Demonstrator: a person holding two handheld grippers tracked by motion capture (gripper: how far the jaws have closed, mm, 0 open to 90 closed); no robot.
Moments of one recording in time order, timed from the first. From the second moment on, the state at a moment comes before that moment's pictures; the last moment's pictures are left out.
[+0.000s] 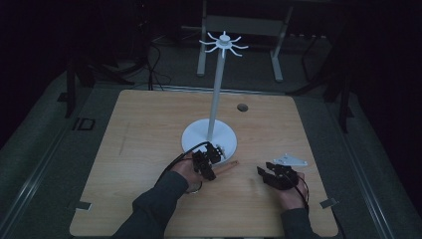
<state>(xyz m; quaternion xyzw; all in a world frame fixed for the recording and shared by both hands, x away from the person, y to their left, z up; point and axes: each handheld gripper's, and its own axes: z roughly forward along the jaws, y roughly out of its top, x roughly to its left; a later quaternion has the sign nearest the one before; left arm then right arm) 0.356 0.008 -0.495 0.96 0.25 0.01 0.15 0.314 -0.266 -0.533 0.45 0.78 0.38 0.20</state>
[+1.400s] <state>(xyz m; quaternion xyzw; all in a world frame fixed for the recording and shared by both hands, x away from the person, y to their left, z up) 0.339 0.049 -0.422 0.85 0.34 0.14 0.37 0.313 -0.269 -0.534 0.46 0.77 0.38 0.21</state>
